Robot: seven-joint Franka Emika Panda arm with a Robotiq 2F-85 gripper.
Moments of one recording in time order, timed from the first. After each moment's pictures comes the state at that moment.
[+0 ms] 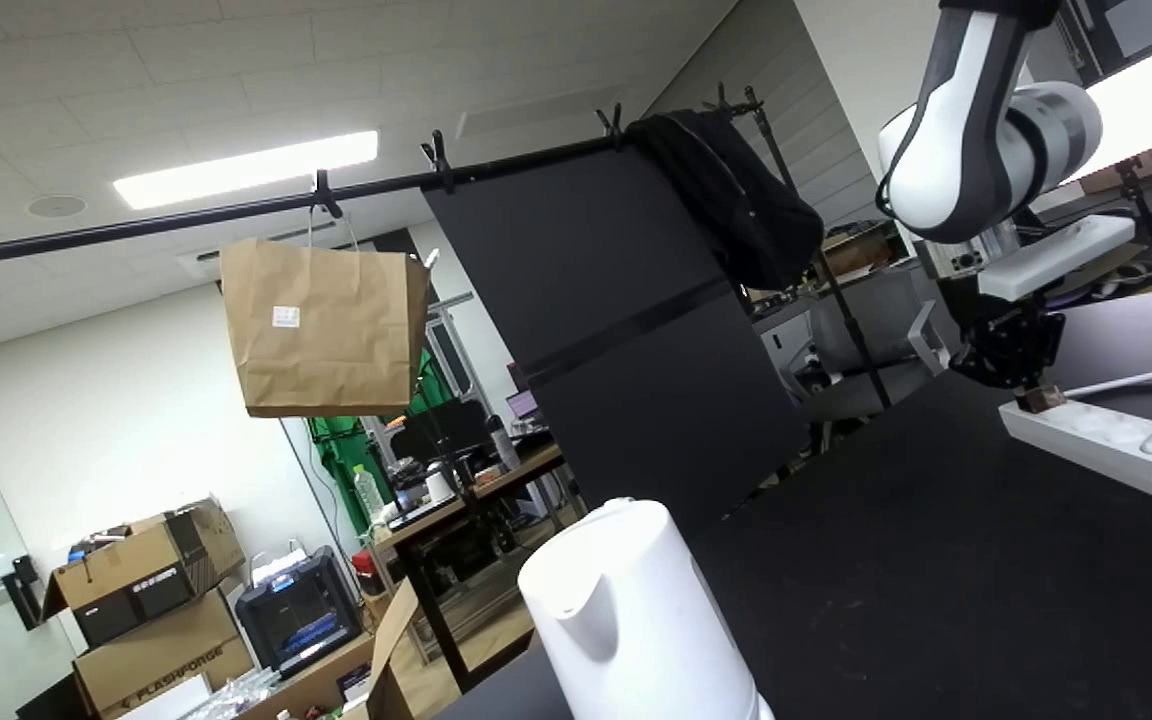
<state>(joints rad) -0.05 0.83 -0.11 -1.62 0.06 2.53 0.14</state>
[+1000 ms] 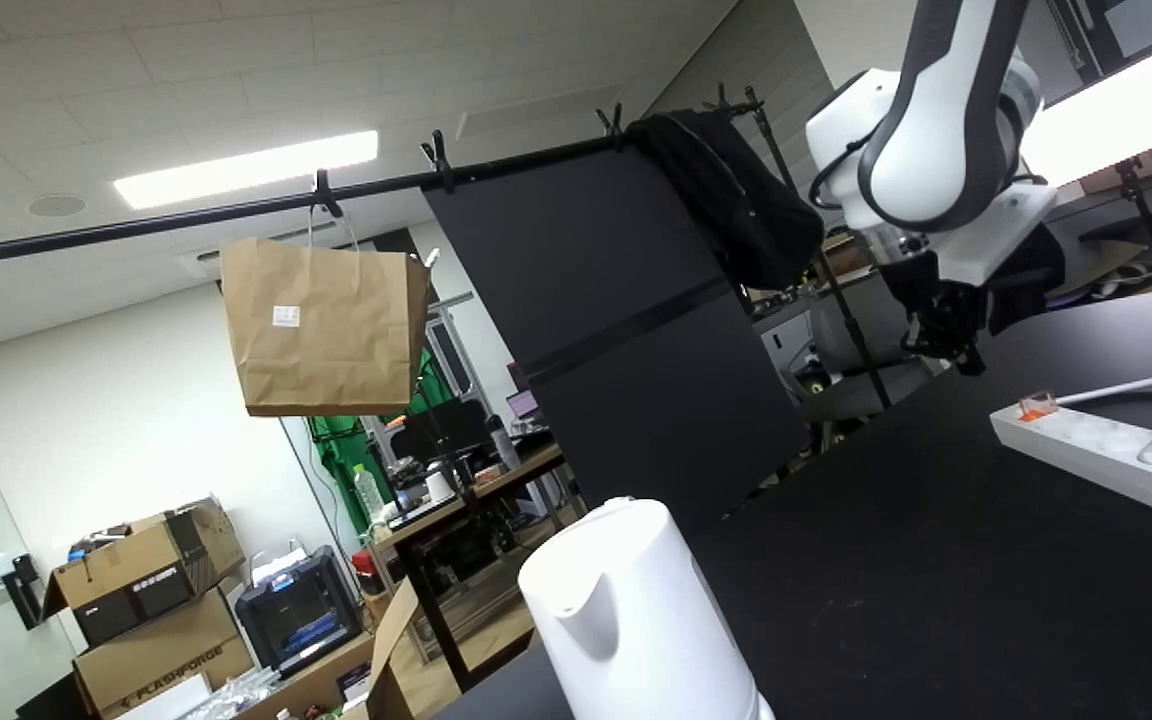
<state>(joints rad) 0.15 0.75 -0.26 -1.65 -0.18 2.59 0.21</state>
